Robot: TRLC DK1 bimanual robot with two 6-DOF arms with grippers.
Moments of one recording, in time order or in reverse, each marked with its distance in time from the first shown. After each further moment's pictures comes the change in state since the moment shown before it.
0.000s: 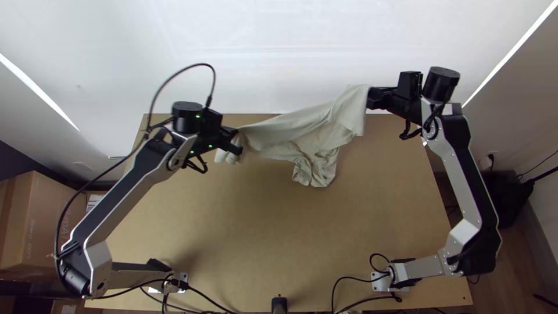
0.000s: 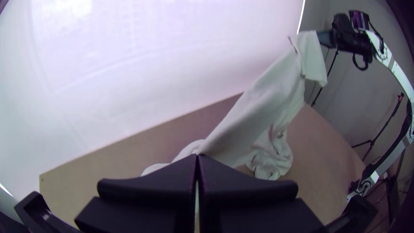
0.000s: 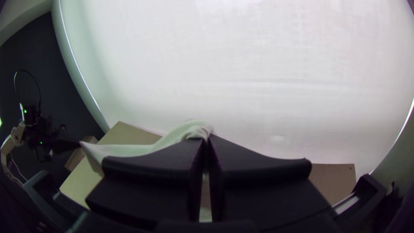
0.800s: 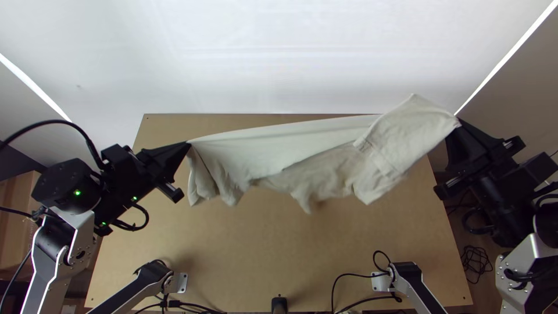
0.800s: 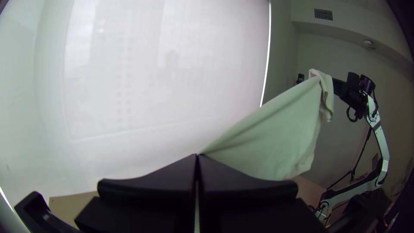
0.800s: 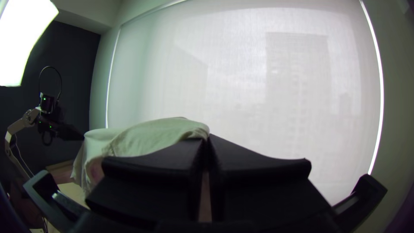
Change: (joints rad) left arm -0.003 -0.603 -0.170 -0.015 0.070 -0.099; right arm -0.010 -0.763 -0.219 0.057 0.024 -0.042
